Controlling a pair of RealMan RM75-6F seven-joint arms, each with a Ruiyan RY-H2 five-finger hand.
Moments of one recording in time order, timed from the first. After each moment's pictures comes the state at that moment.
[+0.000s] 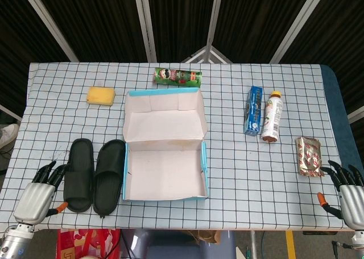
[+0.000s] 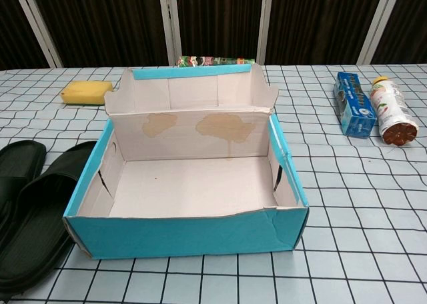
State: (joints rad) left arm -0.08 -1.22 0.07 -1.71 1.62 1.43 0.32; right arm 0.01 -1.03 0.03 -1.66 -1.51 1.50 0.04
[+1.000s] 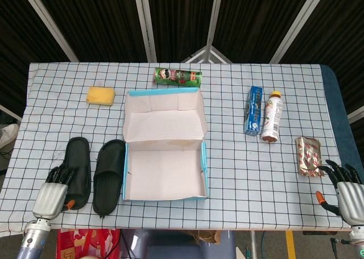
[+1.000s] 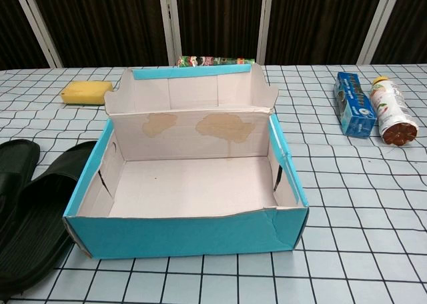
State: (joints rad) left arm -0.09 -1.49 0.02 -1.38 1.53 1.38 0.35; right arm 0.03 -1.03 0.04 -1.64 -1.47 1.43 0.06
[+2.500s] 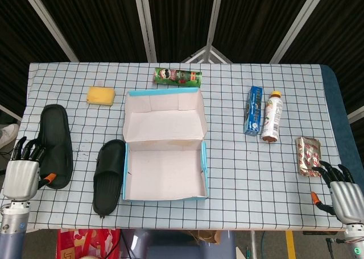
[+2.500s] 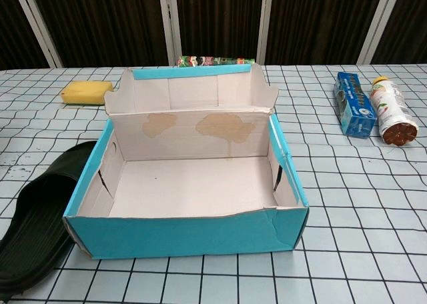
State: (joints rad) left arm -0.15 -1.38 -0.13 -1.41 1.62 1.62 0.23; right arm 0.05 -1.04 0.02 -1.66 -1.47 1.39 0.03
